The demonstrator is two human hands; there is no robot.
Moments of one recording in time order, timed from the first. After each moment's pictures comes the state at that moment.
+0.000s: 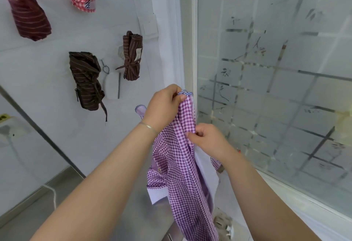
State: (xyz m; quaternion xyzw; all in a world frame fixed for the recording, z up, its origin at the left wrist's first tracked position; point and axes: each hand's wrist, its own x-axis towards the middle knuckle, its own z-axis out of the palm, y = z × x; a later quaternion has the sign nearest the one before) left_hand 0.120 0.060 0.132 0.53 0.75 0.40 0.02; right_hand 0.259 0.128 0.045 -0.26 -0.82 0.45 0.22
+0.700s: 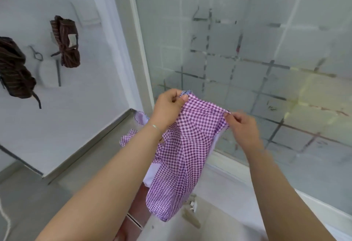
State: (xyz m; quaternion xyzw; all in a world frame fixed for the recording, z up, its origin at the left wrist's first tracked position) left_hand 0.317 0.133 0.091 0.43 0.68 0.54 0.25; right_hand 0.507 0.223 0.024 -0.44 -0.69 0.40 0.41
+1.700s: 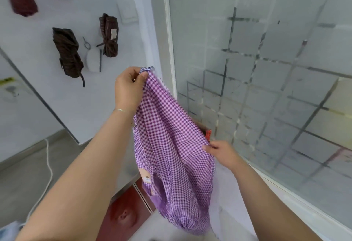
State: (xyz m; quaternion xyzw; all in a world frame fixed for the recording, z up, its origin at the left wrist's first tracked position) left_hand 0.276 0.044 0.122 0.31 0.72 0.62 -0.04; right_hand 0.505 0.177 -0.045 -0.35 -0.79 0.50 0.10
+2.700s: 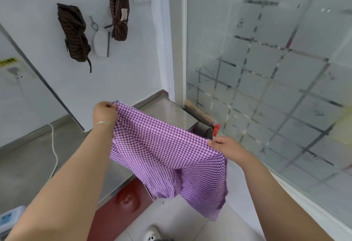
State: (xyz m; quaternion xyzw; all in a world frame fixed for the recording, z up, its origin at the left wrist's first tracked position) left_hand 0.159 -0.030 0.005 0.06 0.88 0.48 0.02; right_hand 0.470 0.177 -0.042 -0.35 -0.80 0.49 -0.01
